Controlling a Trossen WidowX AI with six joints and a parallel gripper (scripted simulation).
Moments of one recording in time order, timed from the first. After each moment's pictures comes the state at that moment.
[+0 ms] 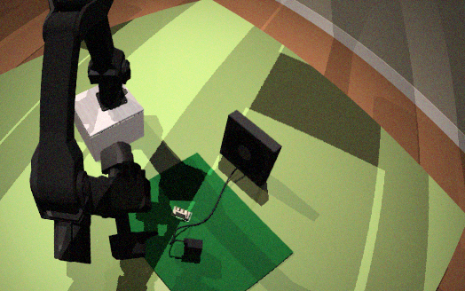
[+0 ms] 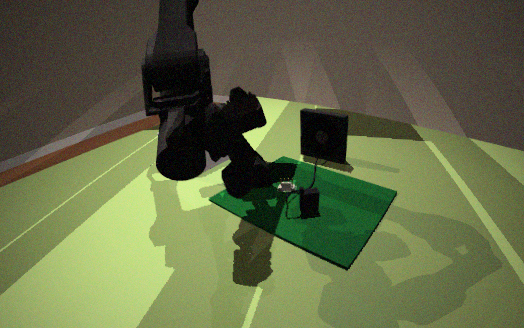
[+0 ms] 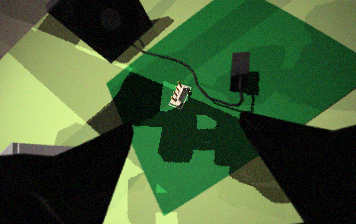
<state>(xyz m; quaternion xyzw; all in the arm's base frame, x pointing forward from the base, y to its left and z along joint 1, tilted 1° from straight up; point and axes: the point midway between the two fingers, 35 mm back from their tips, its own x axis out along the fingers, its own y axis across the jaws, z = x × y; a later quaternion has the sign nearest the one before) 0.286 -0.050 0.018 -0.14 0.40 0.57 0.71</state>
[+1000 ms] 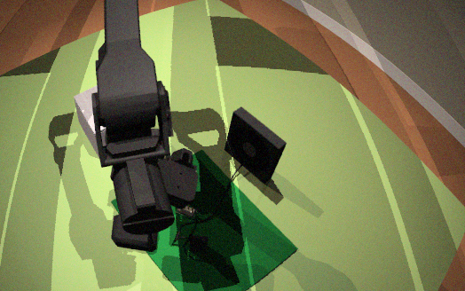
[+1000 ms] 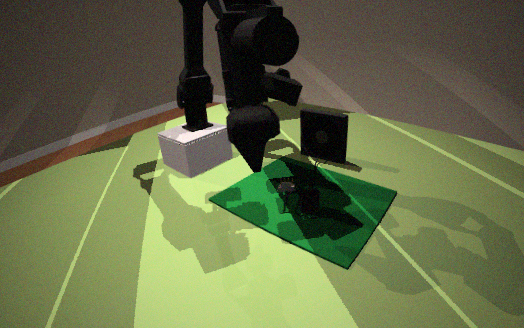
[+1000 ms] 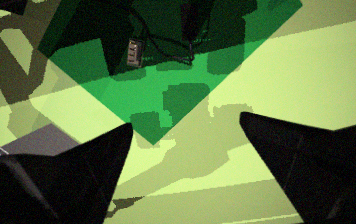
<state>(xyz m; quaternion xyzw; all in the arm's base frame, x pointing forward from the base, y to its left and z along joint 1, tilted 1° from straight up) 0.308 -0.058 0.064 -0.31 0.61 0.37 0.63</state>
